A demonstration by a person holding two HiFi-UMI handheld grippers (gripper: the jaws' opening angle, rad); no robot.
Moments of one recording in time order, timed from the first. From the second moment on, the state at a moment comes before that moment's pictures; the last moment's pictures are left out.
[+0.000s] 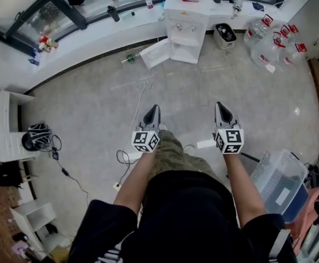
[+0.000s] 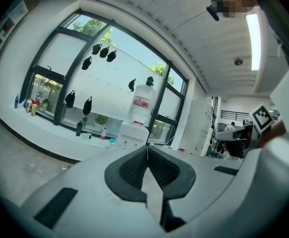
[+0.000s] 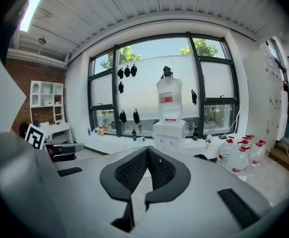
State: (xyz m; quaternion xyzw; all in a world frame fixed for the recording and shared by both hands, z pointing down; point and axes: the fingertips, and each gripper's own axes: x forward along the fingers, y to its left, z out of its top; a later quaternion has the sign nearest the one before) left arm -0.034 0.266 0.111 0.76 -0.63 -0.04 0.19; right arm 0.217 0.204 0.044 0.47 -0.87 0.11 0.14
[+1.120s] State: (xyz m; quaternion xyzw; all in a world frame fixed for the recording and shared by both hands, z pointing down) left arm -0.020 0.292 0.126 0.77 -0.61 0.01 0.18; right arm 0.248 0.246 0.056 0.49 -0.85 0.11 0.14
